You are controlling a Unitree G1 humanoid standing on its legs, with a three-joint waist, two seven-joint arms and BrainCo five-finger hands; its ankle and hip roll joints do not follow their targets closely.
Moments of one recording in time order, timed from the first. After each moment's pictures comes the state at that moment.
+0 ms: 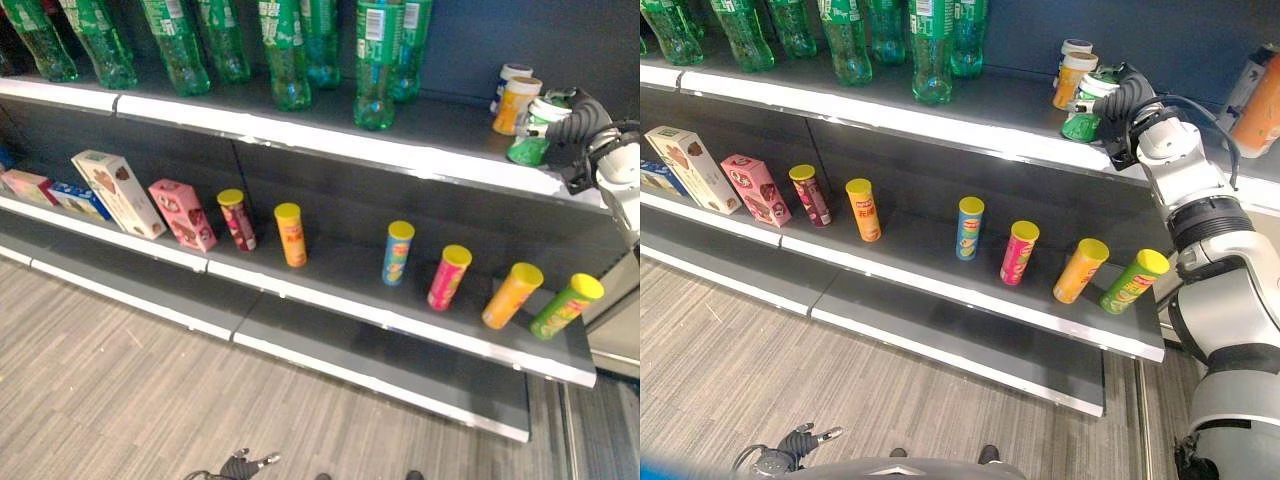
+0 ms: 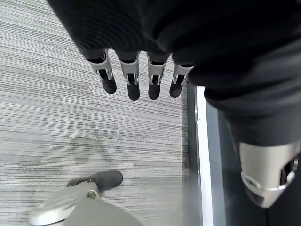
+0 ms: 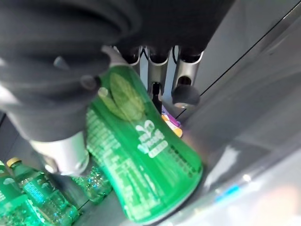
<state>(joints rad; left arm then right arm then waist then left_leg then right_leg) 0.05 0.31 -0.20 1.15 -0.04 -0.04 0.07 -1.17 -0.86 0.60 0.88 0.34 -0.02 0.05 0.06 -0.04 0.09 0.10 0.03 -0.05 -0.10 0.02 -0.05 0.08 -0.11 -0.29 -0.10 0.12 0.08</state>
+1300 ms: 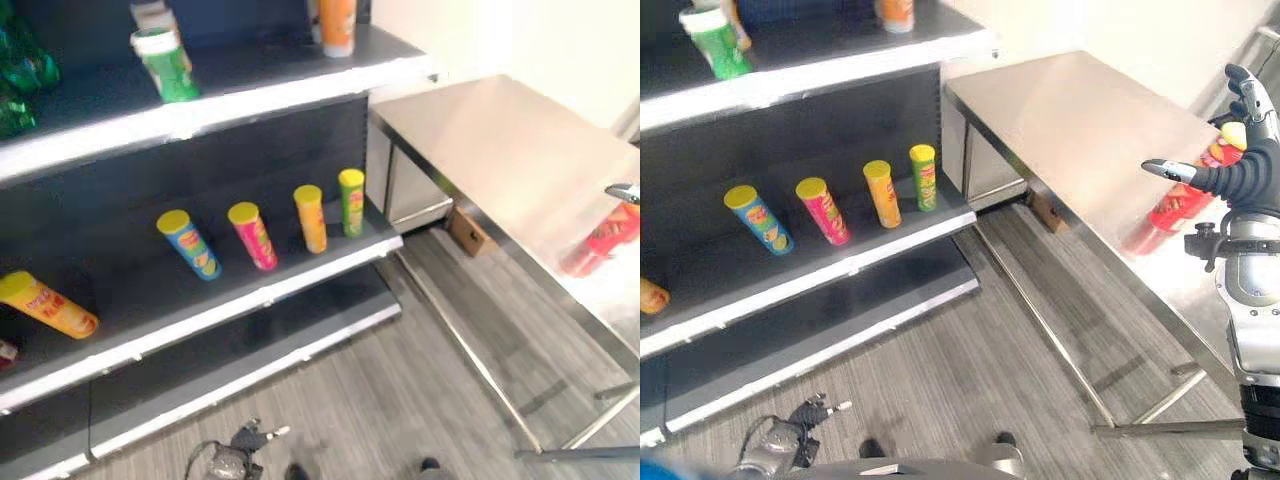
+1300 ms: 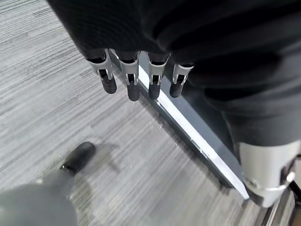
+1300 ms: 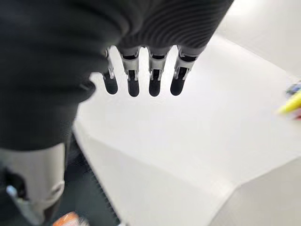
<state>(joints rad) -0.01 0.27 -0.18 1.07 -0.01 -0.02 0.04 -0.05 -0.94 -0.34 -0.12 0.08 -0.12 -0.21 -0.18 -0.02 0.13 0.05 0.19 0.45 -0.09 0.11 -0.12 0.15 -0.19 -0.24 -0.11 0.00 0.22</state>
